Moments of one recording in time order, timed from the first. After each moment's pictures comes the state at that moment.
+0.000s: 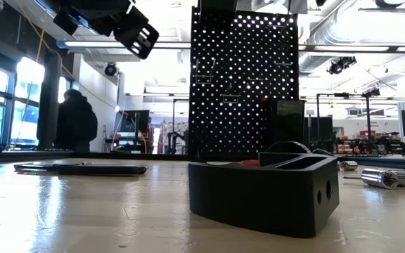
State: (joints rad) left arm 0.06 1.21 0.73 -0.02 0.64 0.11; right arm -1.02 1.05 1.46 -0.78 -0.89 -0.38
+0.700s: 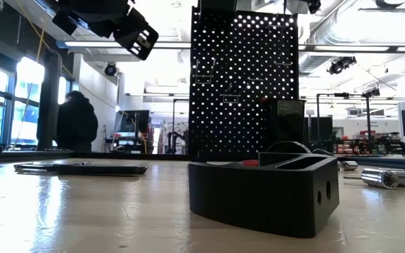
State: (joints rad) left arm 0.06 1.21 0.73 -0.03 0.62 0.13; right arm -1.10 1.17 1.57 -0.86 -0.95 -0.45
